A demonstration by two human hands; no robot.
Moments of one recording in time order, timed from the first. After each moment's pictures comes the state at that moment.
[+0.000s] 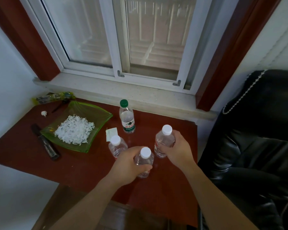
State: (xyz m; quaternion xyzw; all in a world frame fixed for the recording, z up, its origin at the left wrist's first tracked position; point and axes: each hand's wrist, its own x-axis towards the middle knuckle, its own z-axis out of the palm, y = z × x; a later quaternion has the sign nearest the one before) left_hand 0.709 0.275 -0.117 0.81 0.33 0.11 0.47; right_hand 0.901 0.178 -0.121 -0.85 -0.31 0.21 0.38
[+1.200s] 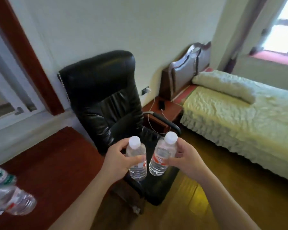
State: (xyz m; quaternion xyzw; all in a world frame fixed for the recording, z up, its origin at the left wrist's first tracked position) left_hand 0.689 0.027 -0.010 0.80 -0.10 -0.07 0.59; right_hand 0.638 -0.215 0.002 -0.85 0.07 0.02 0.53
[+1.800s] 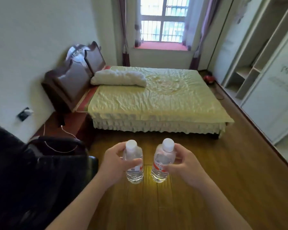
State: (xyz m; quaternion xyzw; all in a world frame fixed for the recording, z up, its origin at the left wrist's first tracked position) left_hand 0.551 -0.390 -0.021 0.72 -0.33 -0.27 0.55; right_hand 0.349 -0.548 0.000 -0.77 0.29 -0.18 0.55
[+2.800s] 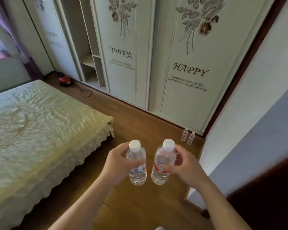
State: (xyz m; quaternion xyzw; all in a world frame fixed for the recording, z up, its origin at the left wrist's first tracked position) left_hand 0.296 -0.961 -0.026 0.48 -0.65 -0.48 0.34; right_hand 0.067 -0.876 -0.020 -0.52 0.68 -0.38 0.35
